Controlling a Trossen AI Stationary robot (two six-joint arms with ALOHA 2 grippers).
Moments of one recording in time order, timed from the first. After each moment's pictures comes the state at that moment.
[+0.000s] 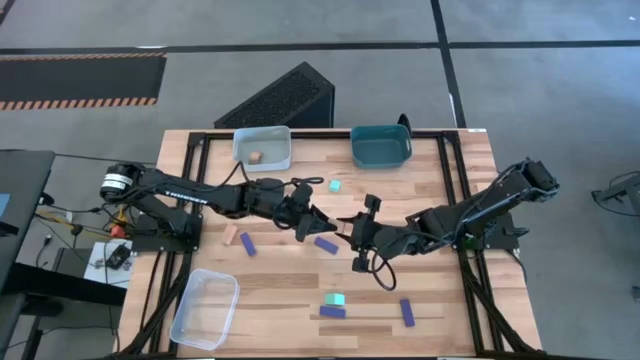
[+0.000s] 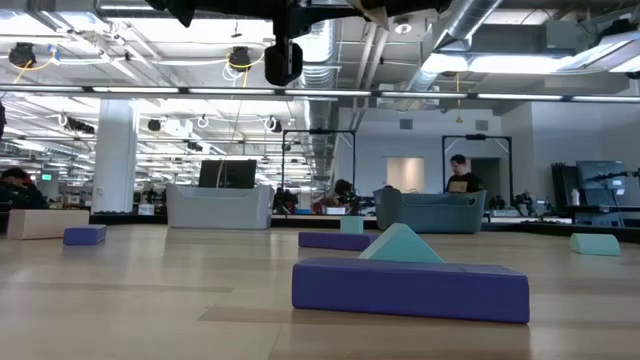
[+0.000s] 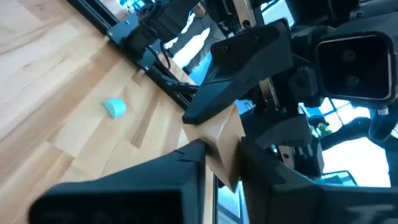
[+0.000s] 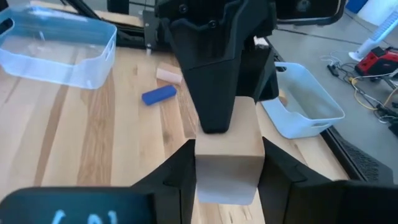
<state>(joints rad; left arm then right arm) -0.04 1.50 0.95 0.34 0.18 -0.86 0.38 1.45 1.12 -0.18 0.66 0.08</state>
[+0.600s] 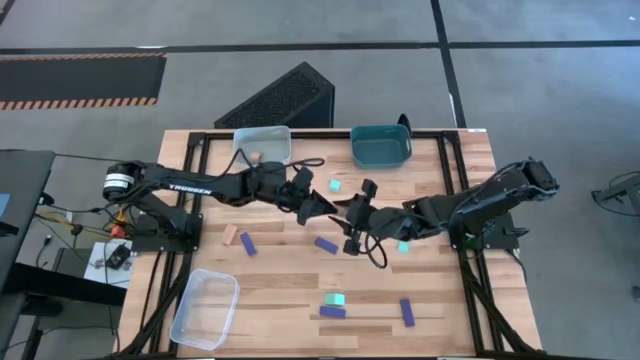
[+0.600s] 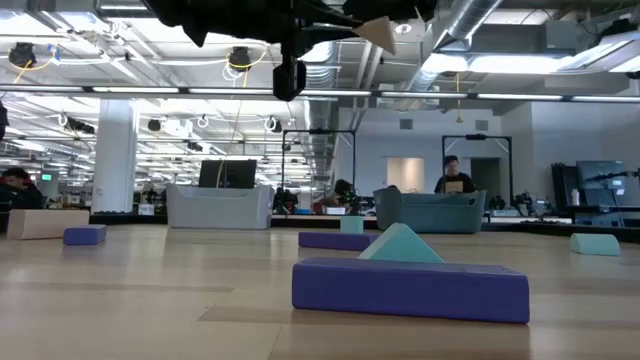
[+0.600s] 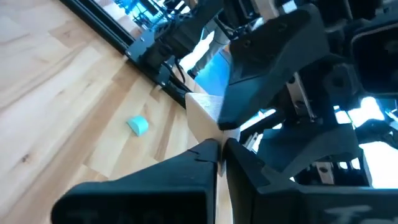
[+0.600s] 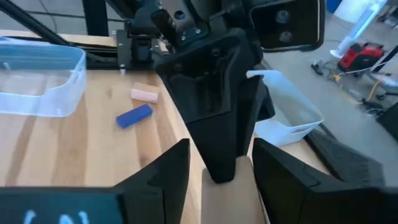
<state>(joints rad) 0.10 1.50 0.95 0.34 0.29 -0.80 0.29 1.44 1.12 -0.11 0.65 0.05</state>
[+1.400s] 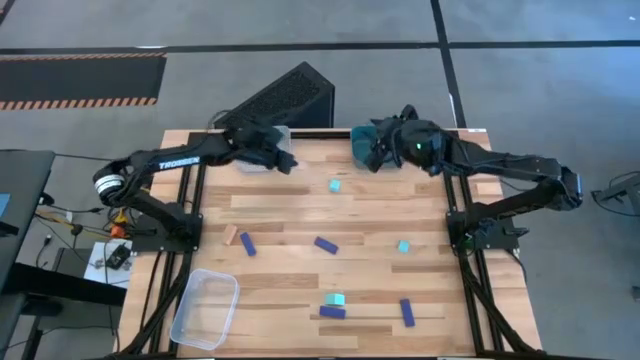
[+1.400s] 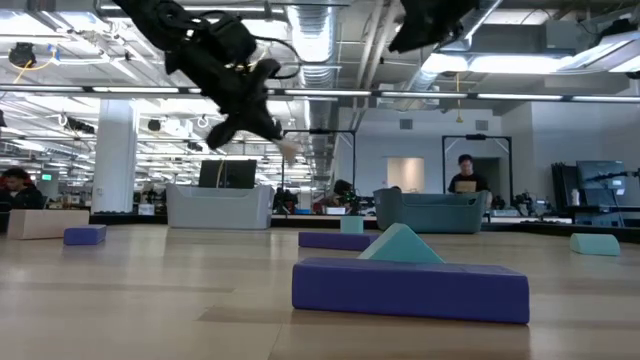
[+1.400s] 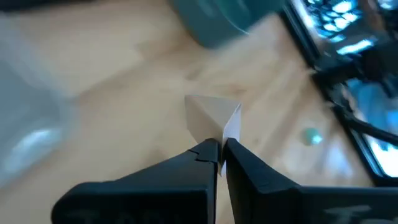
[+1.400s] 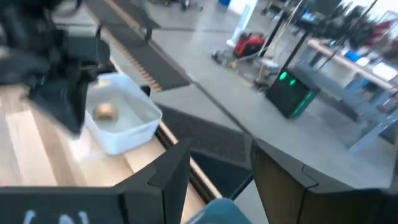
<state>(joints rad) 0.59 1.42 0.95 -0.25 0.30 -0.58 -0.27 1.19 1.12 -0.25 0.53 -0.15</state>
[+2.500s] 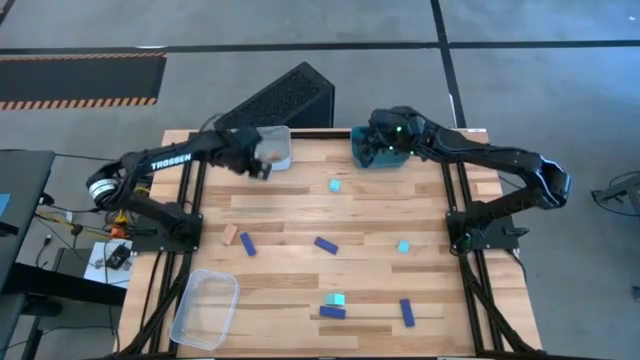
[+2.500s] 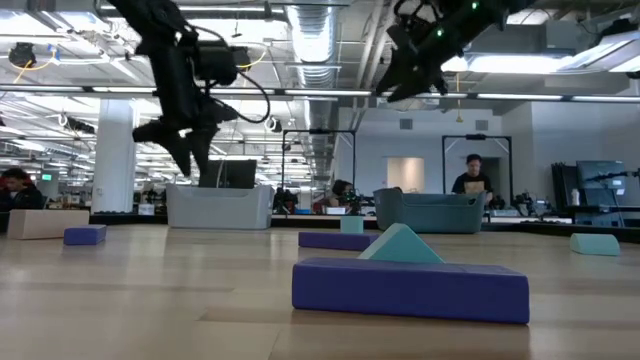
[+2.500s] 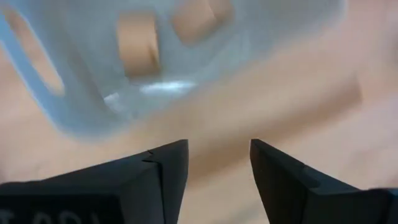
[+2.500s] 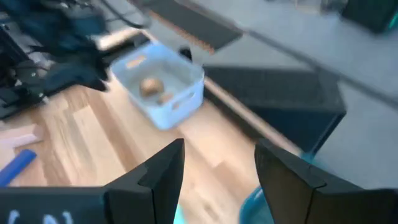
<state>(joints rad) 0.64 1.37 0.95 -0.82 -0.04 -0.53 -0.46 1.32 1.08 -0.27 0.13 0.20</state>
